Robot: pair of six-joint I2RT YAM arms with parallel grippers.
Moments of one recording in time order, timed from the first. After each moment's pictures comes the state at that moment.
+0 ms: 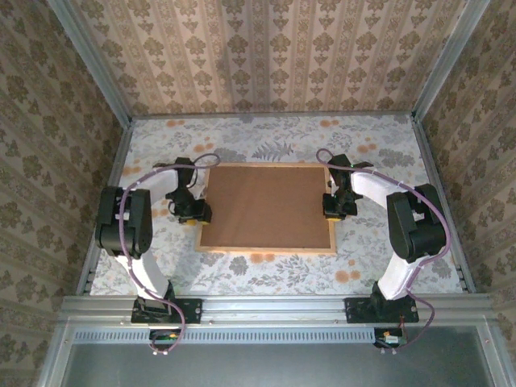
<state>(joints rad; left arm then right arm) -0.20 1.78 1.09 -0.94 0.24 -0.06 0.24 1.76 1.09 -0.84 -0.13 0.35</state>
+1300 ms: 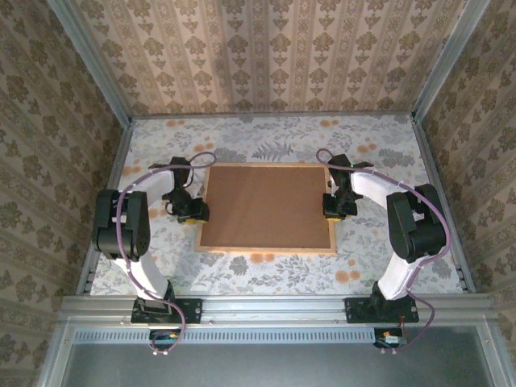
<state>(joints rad) -0.17 1.75 1.08 -0.93 0.26 -0.06 0.24 1.76 1.09 -0.84 -0.13 0.35</state>
